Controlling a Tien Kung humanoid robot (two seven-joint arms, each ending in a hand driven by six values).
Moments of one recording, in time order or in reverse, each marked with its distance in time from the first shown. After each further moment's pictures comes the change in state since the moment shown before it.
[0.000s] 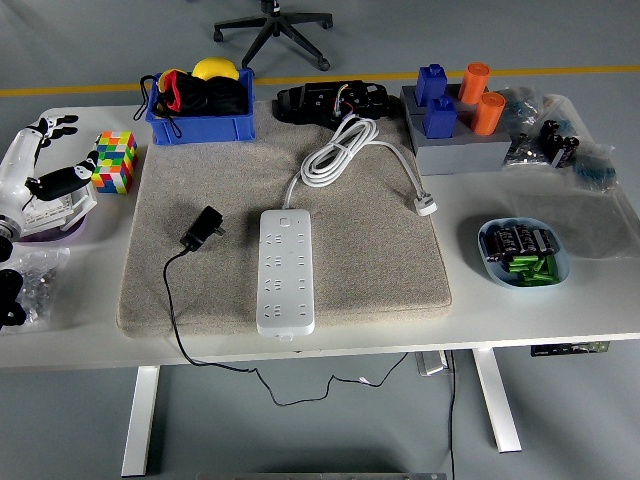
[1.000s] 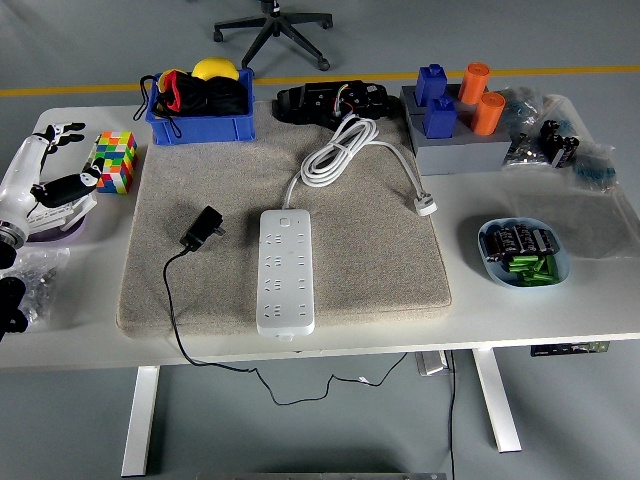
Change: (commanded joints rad) left arm 0.027 -0.003 -0.003 -0.026 0.007 -0.008 0.004; right arm -0.014 0.008 0.026 0.000 -0.012 -0.006 0.004
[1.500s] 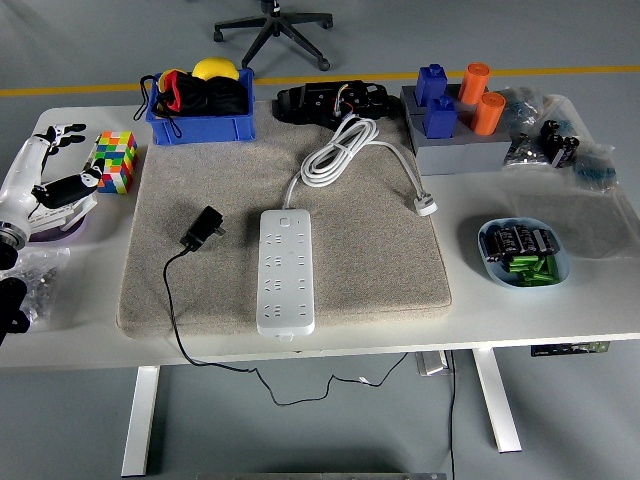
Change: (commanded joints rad) left arm 0.004 -0.007 0.000 -0.004 -0.002 0.000 -0.003; right arm -0.003 0.002 0.013 0.000 0.001 -0.001 0.002
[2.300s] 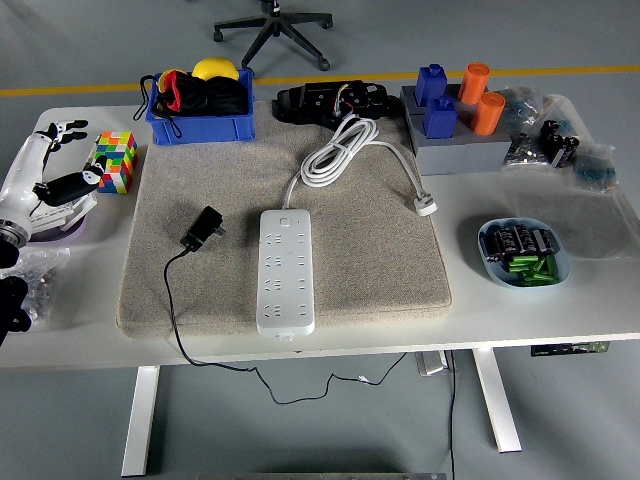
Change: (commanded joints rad) left arm -0.003 -0.003 -0.003 -0.010 0.000 0.000 -0.001; right arm 0.001 0.003 0.010 0.000 -0.001 -0.001 0.004
